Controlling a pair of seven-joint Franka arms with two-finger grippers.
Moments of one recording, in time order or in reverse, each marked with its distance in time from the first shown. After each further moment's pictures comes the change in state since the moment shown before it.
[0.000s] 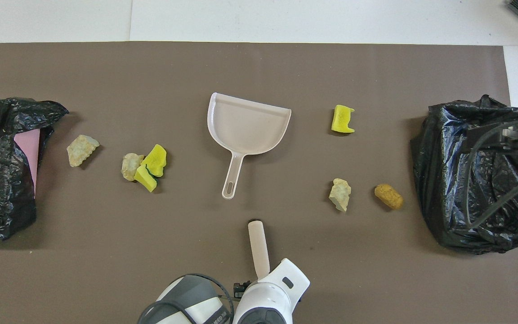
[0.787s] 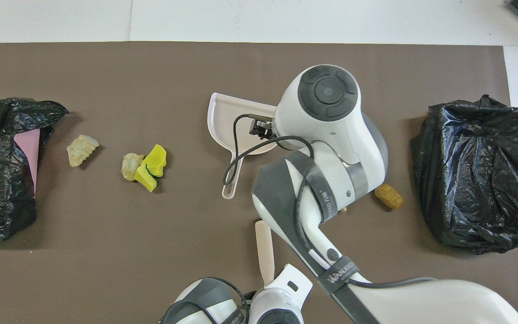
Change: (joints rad) left arm 0.031 -0.029 0.020 0.001 0.001 -0.101 -0.009; right arm 0.311 0.317 -0.001 0.103 -0.005 0.206 0.388
